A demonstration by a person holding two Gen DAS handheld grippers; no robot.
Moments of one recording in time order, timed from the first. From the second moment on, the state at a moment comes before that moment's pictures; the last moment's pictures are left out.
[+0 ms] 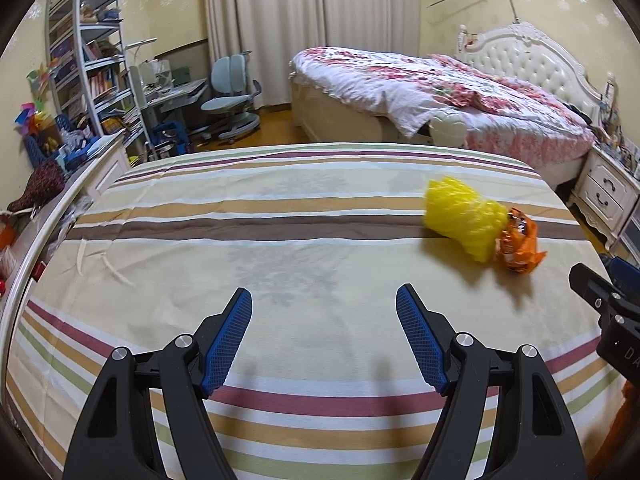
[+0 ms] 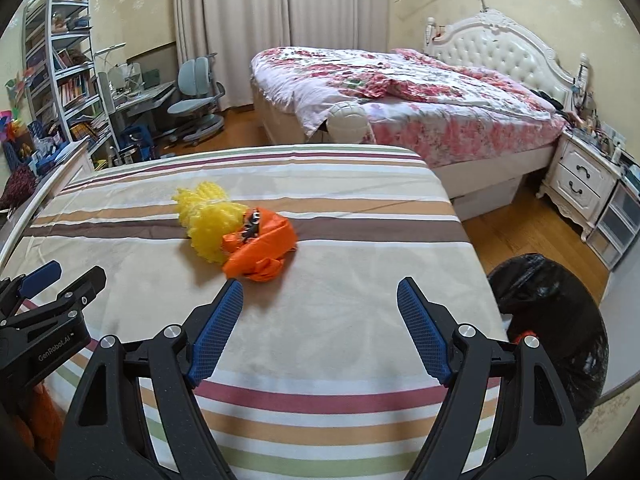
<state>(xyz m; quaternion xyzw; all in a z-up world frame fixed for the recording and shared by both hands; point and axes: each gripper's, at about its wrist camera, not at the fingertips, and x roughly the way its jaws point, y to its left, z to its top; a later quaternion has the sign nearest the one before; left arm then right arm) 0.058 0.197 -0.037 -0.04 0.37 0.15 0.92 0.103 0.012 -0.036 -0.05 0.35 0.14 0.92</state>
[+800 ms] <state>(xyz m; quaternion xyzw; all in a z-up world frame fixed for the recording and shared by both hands) 0.059 0.224 -0.048 -0.05 0.38 0.16 0.91 0.148 0.057 -0.055 -0.06 0.40 0.14 0.90</state>
